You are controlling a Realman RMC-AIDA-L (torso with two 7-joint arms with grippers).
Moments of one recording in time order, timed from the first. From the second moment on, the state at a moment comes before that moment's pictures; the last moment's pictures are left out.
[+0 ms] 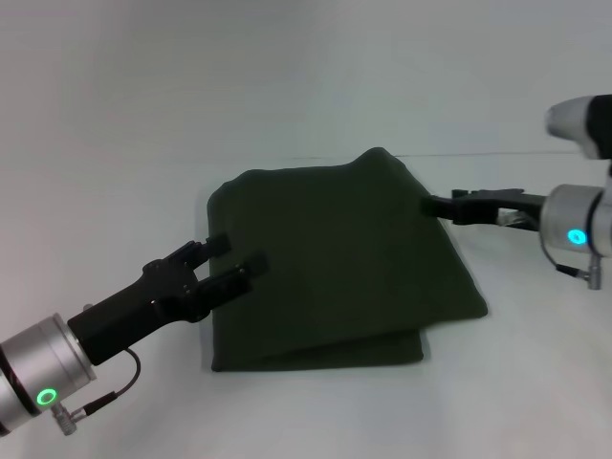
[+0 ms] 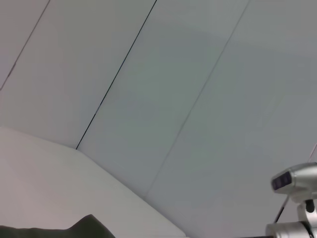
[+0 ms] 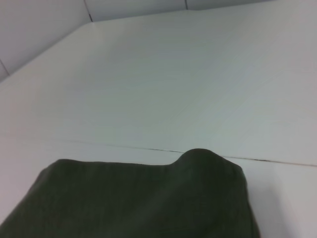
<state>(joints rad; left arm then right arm) -0.46 -2.17 0.58 0.41 1.67 1.49 -1.29 0.66 2.04 -1.19 -0.63 -1.84 -0.67 2.02</state>
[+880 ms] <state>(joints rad) -0.46 -2.17 0.59 0.40 1.67 1.48 -1.29 0.67 1.94 -1.06 -0.60 -2.09 -0.95 2.31</state>
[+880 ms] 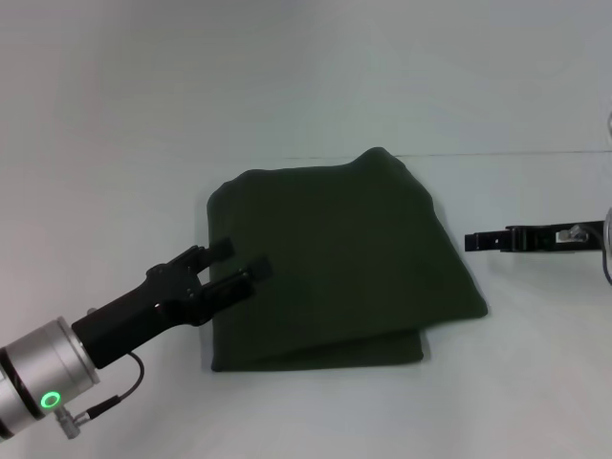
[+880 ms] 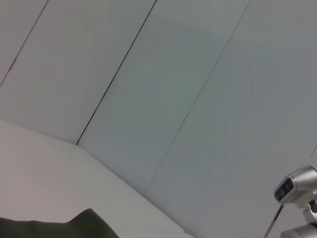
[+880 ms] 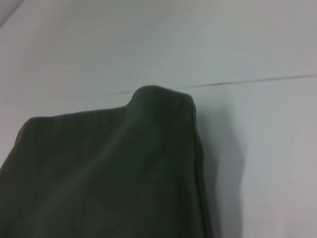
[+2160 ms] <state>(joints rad) -0.47 -2.17 0.58 0.40 1.67 1.47 -1.29 0.74 2.00 -1.06 -0.49 -2.16 -0.87 2.30</state>
